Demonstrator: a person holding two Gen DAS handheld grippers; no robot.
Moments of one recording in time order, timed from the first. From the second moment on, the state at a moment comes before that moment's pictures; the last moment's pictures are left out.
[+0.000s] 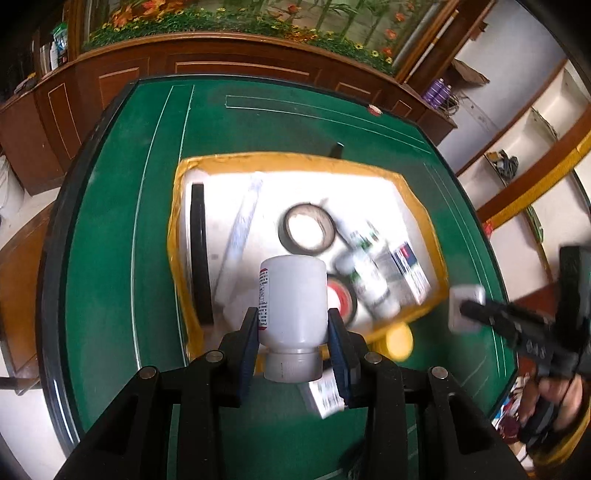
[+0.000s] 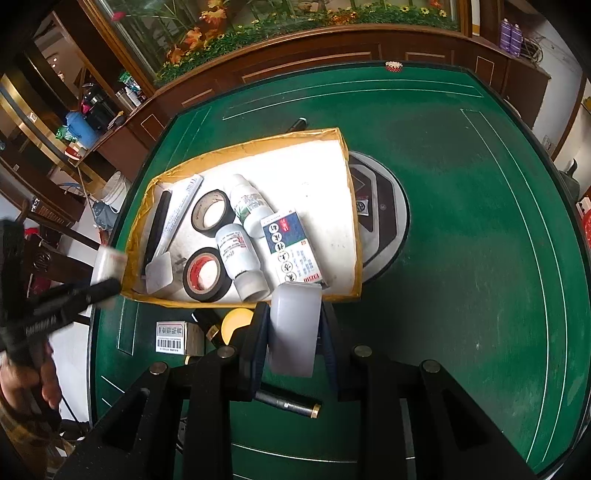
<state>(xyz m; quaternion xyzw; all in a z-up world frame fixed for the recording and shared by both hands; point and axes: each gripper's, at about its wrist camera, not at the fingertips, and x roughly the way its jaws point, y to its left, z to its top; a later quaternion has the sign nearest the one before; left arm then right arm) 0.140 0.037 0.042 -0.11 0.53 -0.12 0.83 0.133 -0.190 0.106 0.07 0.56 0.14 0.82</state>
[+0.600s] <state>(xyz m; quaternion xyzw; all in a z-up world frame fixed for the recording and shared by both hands) 0.200 0.020 -0.007 -0.09 0.56 -0.10 0.82 0.170 -0.186 0.107 0.05 0.55 0.15 0.82</state>
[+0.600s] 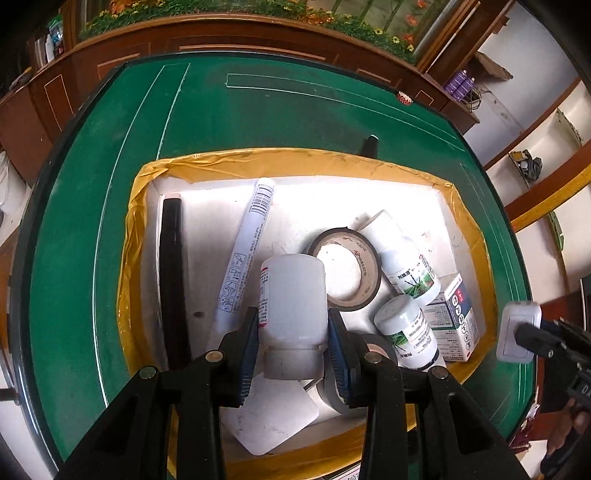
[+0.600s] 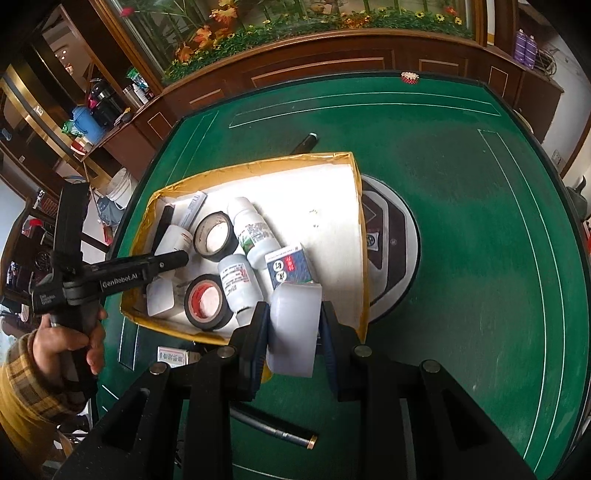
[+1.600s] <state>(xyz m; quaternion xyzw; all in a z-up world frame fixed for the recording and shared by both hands) 0.200 0.023 -0.012 -0.08 0.55 -0.09 0.82 0.274 -0.134 0.061 -0.02 0.58 0.16 0.80</state>
